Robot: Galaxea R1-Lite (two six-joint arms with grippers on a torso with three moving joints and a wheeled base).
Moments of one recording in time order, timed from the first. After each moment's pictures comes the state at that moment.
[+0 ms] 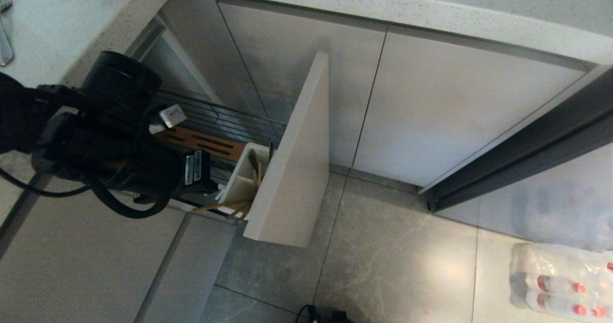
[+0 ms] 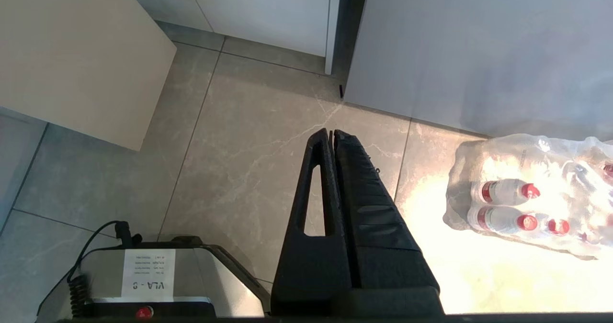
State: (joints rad) left arm -0.36 1.57 -1.35 0.59 0.01 -0.39; right arm 0.00 0.00 0.00 0.00 -0.01 0.02
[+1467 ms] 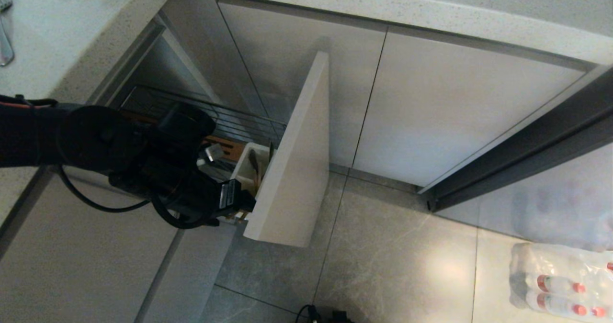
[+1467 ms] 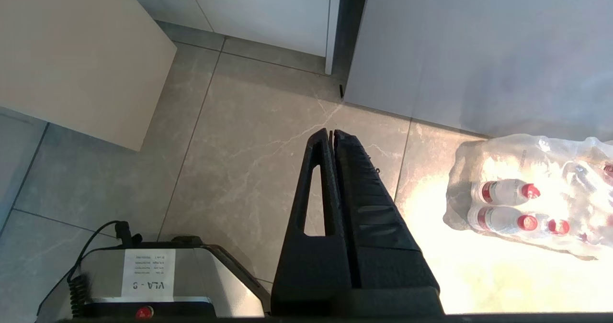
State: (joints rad) left arm -0.36 1.75 -1.32 0.58 -0.09 -0.40; right arm 0.00 0.00 0.00 0.00 -0.01 0.02
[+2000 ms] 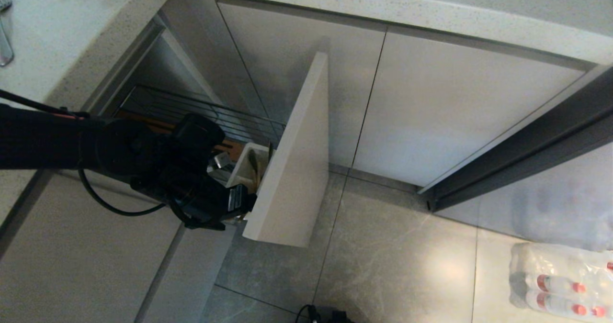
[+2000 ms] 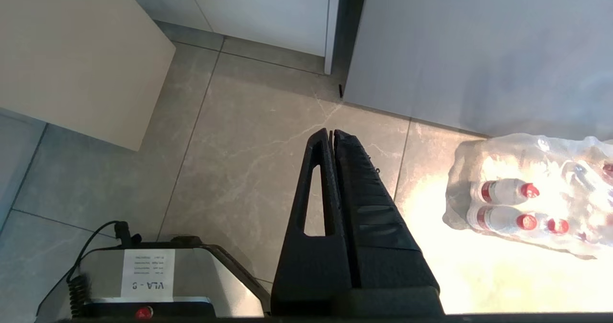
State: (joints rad) left arm -0.33 1.82 -1.32 0.53 -0.12 -0.40; right arm 0.00 0.00 0.00 0.00 -0.01 0.02
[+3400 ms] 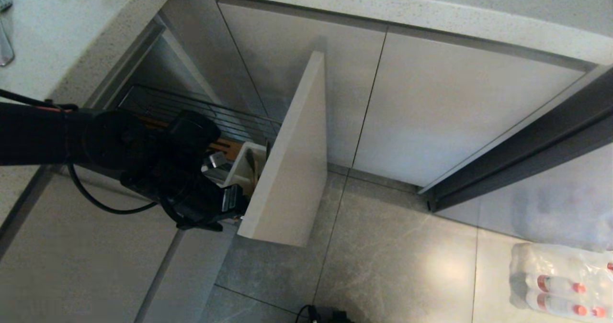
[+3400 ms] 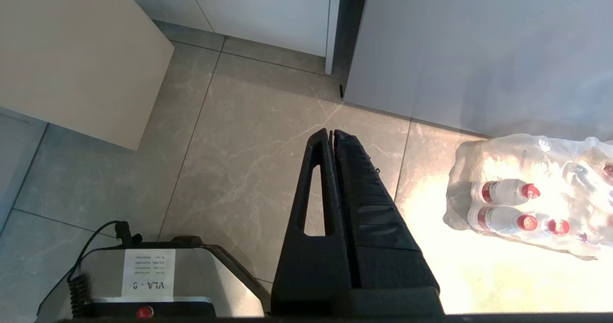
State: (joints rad) left arm -0.34 1.80 -1.35 0.61 -0.12 -0.39; right arm 0.00 0.00 0.00 0.00 -0.01 0.02
